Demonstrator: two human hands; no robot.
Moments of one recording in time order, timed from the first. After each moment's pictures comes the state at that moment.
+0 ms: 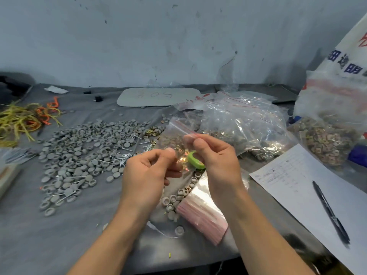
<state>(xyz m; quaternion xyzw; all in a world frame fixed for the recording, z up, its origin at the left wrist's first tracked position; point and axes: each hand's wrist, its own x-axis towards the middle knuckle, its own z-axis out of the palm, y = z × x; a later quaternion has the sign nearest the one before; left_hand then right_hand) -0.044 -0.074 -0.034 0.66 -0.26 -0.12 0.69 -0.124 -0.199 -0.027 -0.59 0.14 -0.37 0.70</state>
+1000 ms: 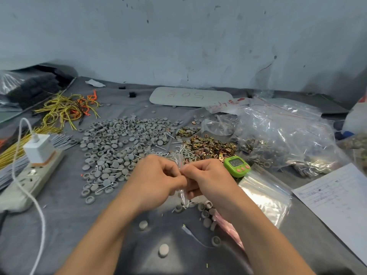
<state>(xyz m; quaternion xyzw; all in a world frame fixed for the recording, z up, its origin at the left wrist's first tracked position) 0.013 -0.016 -0.023 0.83 -0.32 -0.16 0.43 -0.069 -0.156 -0.047 -0.74 0.14 -0.09 0.65</state>
